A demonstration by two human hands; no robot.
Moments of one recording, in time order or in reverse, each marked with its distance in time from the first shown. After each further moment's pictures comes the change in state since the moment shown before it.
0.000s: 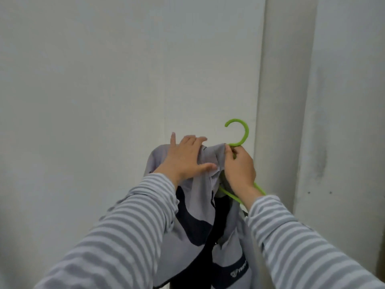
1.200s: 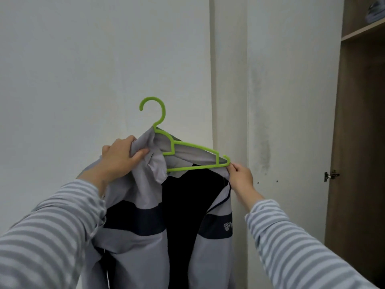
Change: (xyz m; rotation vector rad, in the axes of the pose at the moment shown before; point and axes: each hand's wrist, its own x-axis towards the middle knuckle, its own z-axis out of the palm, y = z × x) left_hand -0.026 0.067 -0.049 -0.148 0.194 -0.282; right_hand 0.034 0.124 -0.148 0.152 -0.105 0.254
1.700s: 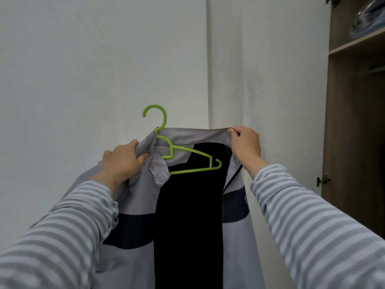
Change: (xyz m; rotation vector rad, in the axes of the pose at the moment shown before) left_hand 0.008 0.009 -0.001 0.173 -0.042 -0.094; right_hand 0.011 -0.103 -0.038 -0.240 0.172 -0.341
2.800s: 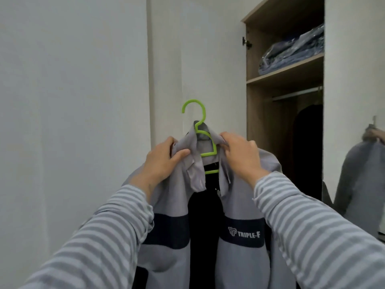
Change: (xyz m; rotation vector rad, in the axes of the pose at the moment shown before) left_hand -0.001 0.208 0.020 -0.833 -0.041 0.419; right_hand -0.009 0.037 -0.139 -0.773 0.106 -0.323
